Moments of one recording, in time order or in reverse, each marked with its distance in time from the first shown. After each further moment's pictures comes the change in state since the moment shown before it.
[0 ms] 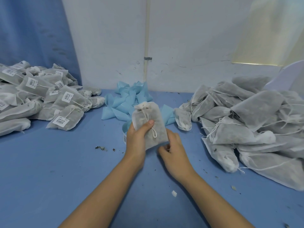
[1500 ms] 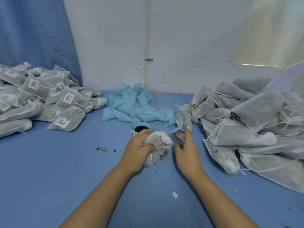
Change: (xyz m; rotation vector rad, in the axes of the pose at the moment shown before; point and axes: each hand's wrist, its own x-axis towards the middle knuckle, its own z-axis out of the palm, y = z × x) left_hand -0.001 -0.010 -0.034 0.665 -0.403 0.248; right_hand 0.003 0.012 -0.022 -0.097 0.129 0.129
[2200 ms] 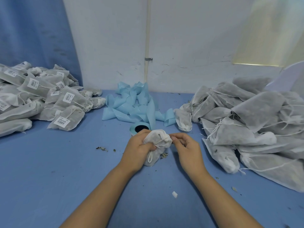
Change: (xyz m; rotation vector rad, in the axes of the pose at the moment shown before) left_hand 0.001 0.000 0.002 -0.092 0.029 -0.042; right_hand 0.005 0.002 0.000 0.338 0.052 -0.020
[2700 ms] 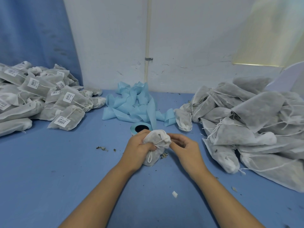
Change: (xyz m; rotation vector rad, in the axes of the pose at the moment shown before) left_hand -0.001 0.001 -0.001 0.003 -0.017 -0.023; right_hand -0.001 -0.002 -0.003 0.091 -0.118 0.056
